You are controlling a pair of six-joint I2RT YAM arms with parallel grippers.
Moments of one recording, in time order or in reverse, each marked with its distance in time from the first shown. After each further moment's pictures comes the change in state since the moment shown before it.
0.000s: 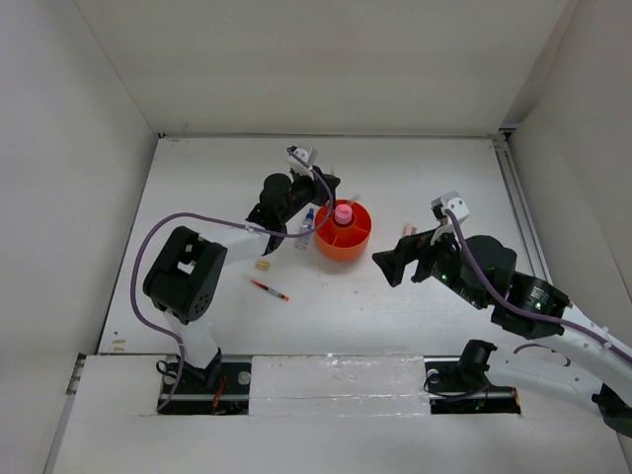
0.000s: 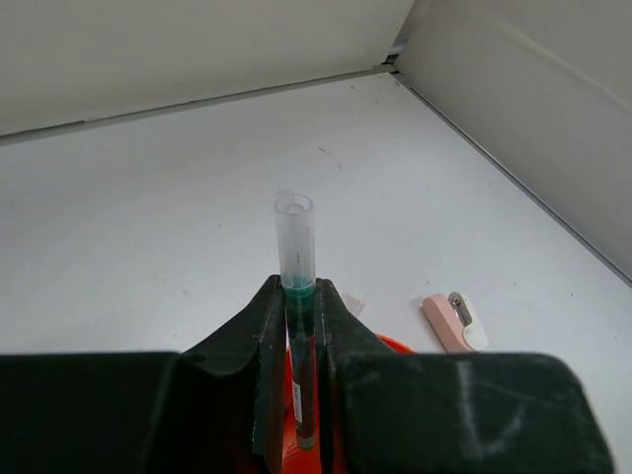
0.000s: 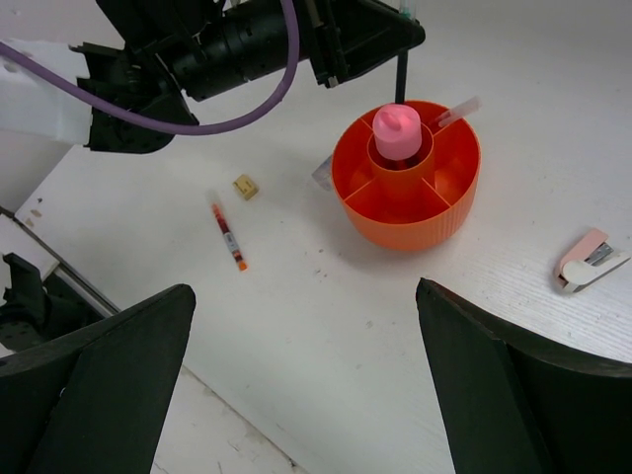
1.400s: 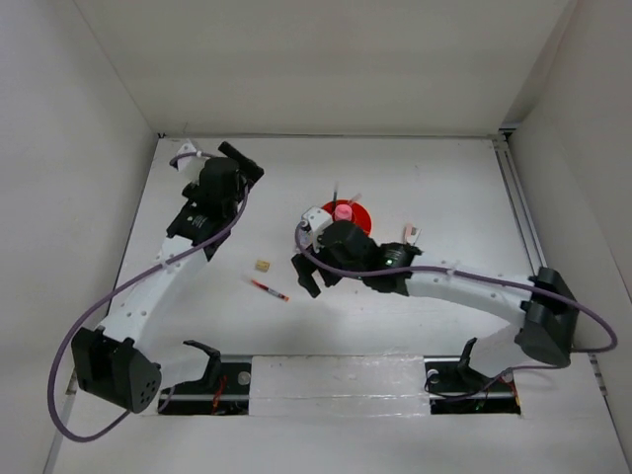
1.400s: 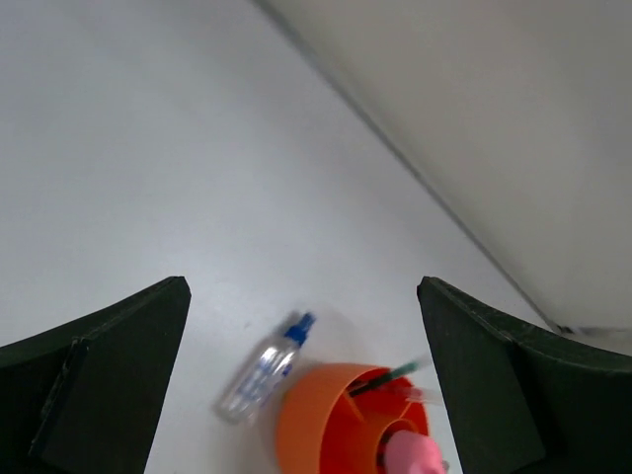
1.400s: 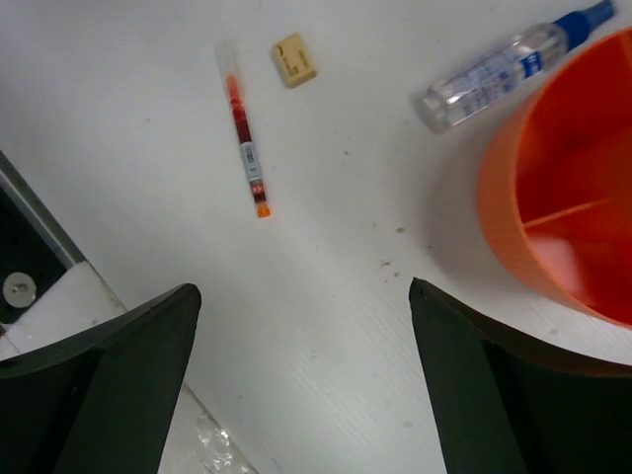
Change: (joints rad) left arm 0.144 -0.550 0.129 -1.034 -0.702 -0.567; right arm 0.063 0.689 0.125 0.190 -0.207 -0.132
